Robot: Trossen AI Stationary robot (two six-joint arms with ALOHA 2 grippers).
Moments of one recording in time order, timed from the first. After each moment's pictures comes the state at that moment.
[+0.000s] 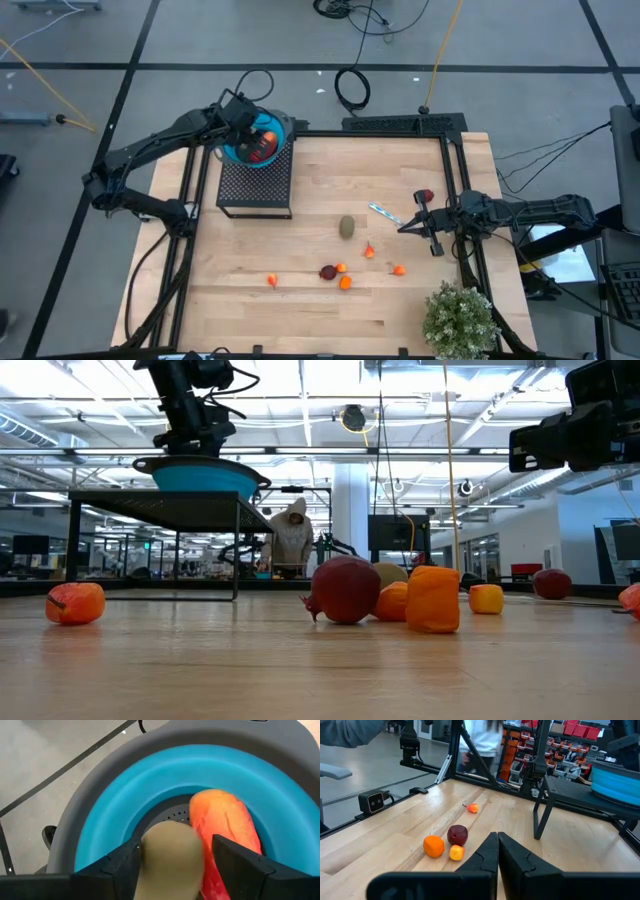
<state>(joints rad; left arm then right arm) 0.62 1.32 1.25 -0.88 -0.31 -0.19 0.02 0.28 0.07 0.16 -0.26 -0.20</state>
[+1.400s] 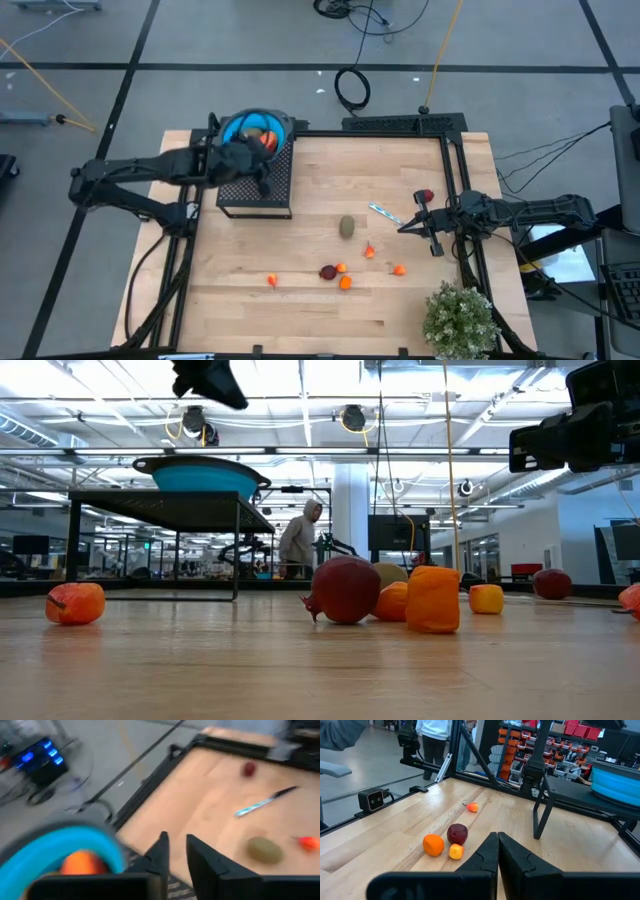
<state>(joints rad) 0.08 1.15 1.16 -0.60 -0.46 -0.18 0.02 0.28 0.07 0.15 -0.26 -0.21</state>
